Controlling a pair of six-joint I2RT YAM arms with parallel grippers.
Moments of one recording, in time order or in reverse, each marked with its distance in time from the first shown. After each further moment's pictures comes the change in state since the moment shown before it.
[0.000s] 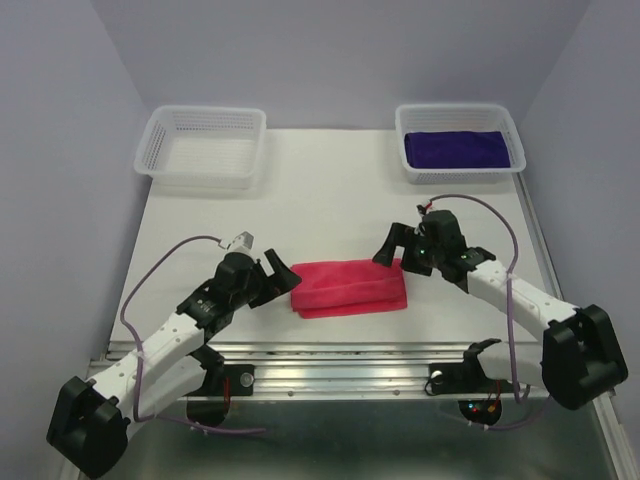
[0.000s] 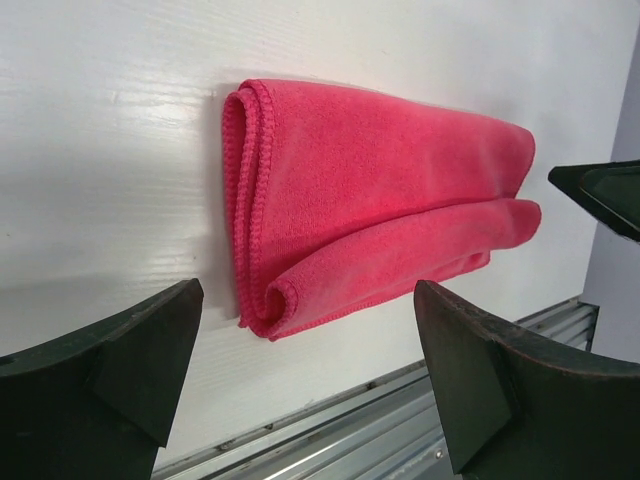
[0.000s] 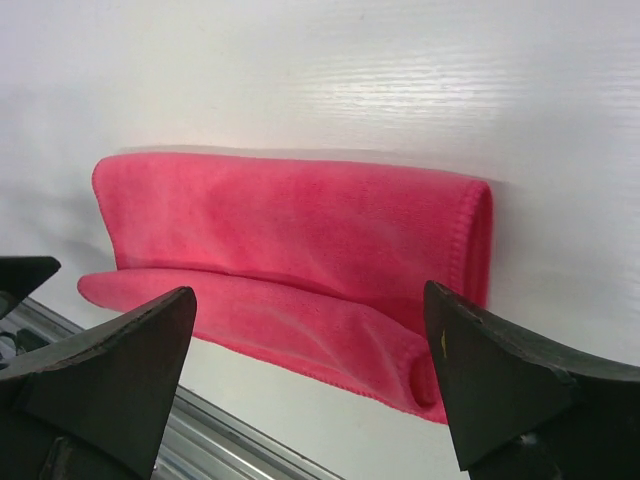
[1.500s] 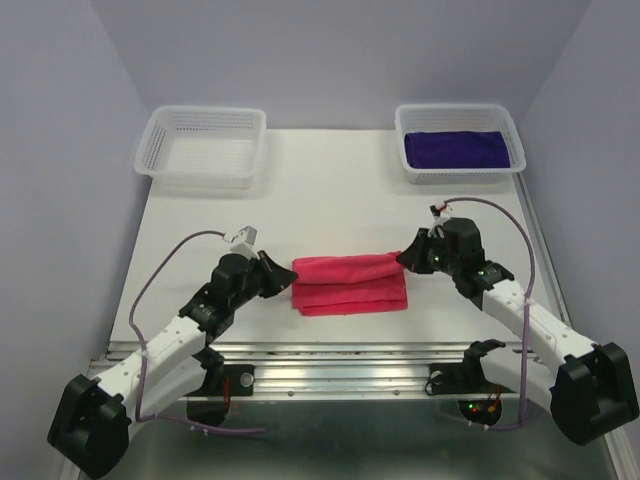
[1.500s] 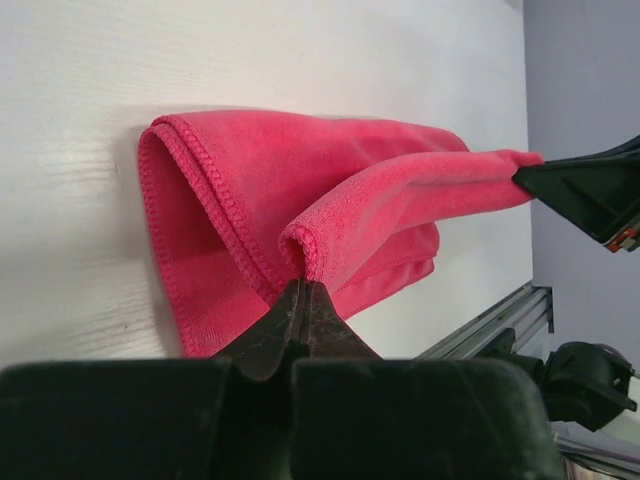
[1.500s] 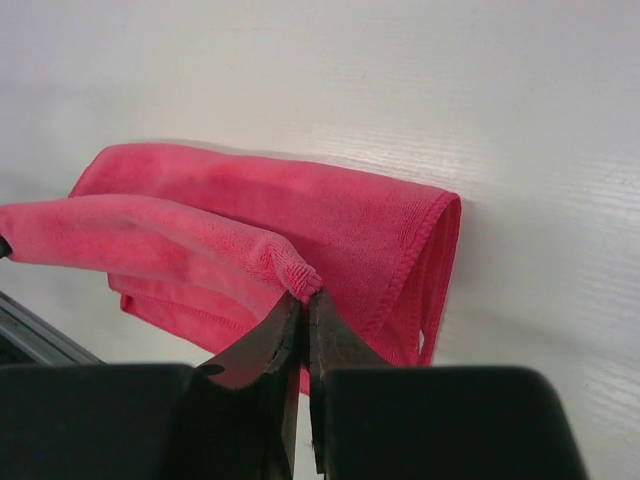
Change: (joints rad) left arm 0.015 0.072 -0.053 0.290 0.077 0.056; right arm -0.040 -0.092 -0.055 0.107 -0.024 -0.169
